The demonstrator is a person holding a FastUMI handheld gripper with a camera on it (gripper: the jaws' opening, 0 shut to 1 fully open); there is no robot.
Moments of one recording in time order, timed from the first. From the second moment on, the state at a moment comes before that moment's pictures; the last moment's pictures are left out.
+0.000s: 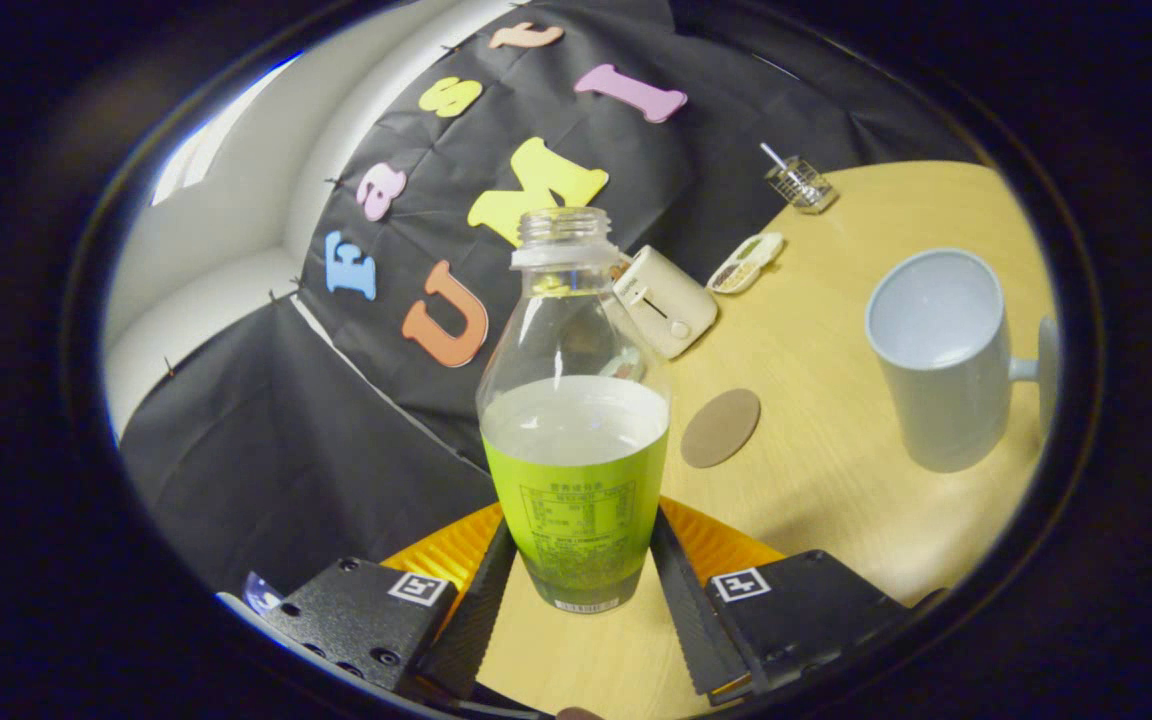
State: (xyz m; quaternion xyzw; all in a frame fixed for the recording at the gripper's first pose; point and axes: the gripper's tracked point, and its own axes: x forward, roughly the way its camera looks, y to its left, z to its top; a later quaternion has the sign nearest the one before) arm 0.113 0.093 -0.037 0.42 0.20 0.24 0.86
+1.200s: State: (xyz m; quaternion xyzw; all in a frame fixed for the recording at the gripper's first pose) arm 0.113 0.075 -0.002 0.66 0.19 0.23 0.69
